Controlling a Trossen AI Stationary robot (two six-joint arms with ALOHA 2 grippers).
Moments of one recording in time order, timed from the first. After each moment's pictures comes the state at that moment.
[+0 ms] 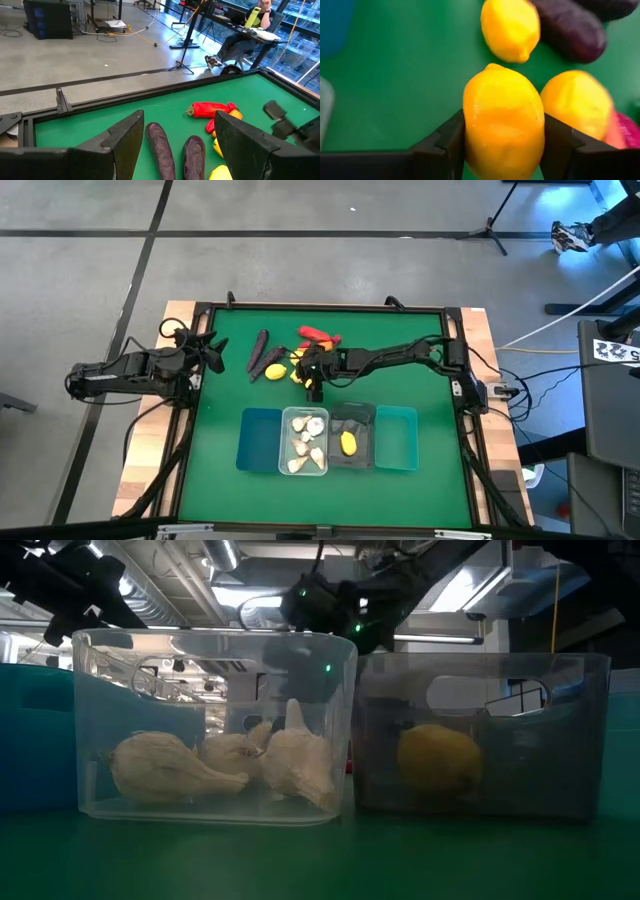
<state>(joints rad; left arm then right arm) 0.03 0.18 0.43 -0.68 -0.87 -0.58 -0.11 2.12 1.47 -0.17 0.06 -0.19</state>
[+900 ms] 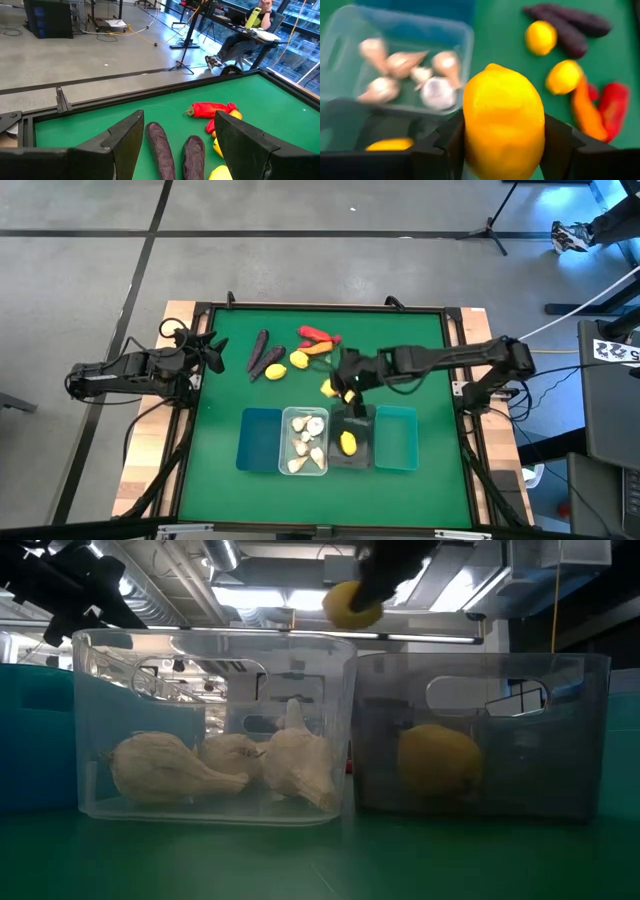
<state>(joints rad) 0.03 0.18 0.43 -0.68 -0.87 -0.59 0.07 1.65 1.47 -0.71 0.07 -0.12</state>
